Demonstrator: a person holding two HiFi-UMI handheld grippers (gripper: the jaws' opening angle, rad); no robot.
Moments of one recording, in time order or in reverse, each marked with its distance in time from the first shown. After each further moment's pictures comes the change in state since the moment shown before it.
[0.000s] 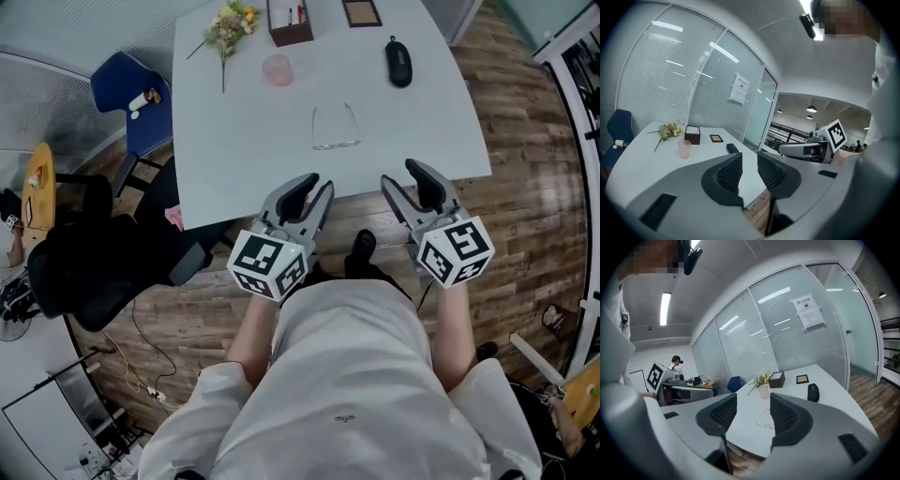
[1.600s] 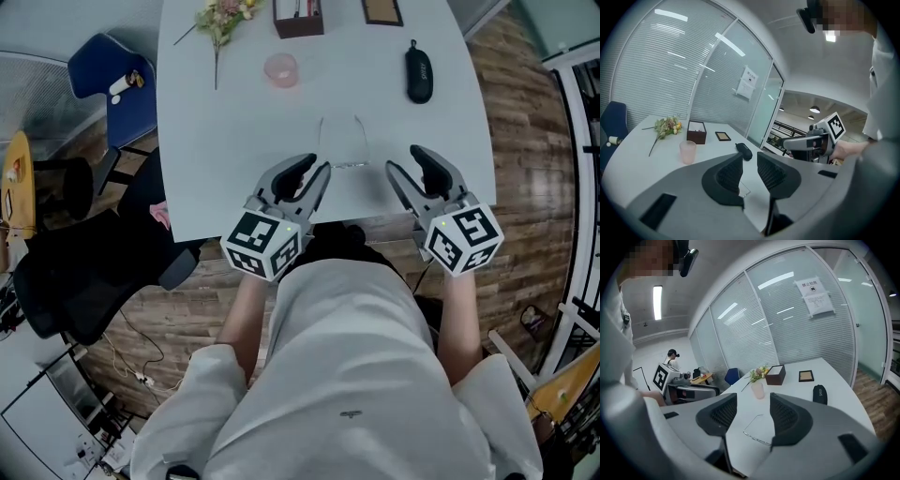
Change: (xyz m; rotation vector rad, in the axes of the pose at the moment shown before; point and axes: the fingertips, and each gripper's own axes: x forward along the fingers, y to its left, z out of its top) left arm 0.073 0.106 0.012 -0.051 0.053 -0.009; right arm 0.107 -0.054 0.021 -0.005 0.142 0.025
